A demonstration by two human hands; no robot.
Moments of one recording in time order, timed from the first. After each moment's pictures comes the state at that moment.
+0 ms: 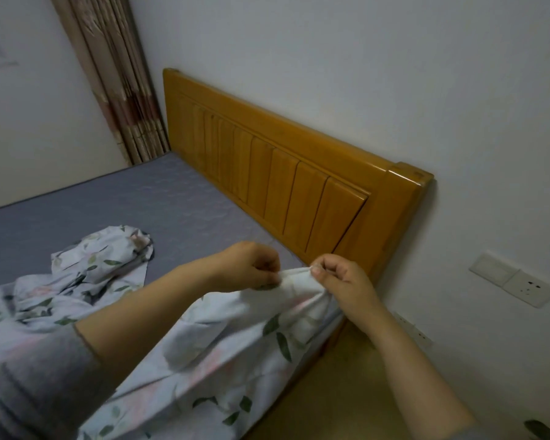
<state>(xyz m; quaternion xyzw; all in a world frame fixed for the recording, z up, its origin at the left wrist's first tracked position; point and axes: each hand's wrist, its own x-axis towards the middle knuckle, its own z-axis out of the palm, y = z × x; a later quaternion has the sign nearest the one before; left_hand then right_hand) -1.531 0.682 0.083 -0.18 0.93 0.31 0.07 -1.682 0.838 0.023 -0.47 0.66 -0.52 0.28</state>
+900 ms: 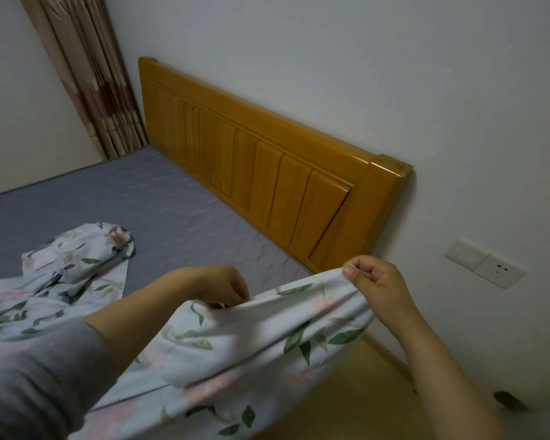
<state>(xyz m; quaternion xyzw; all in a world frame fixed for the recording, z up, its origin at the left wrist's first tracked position) -1.518 0.667 0.034 -0.28 0.85 0.37 0.24 -1.702 0.892 0.022 -0.39 0.74 -0.51 0.19</state>
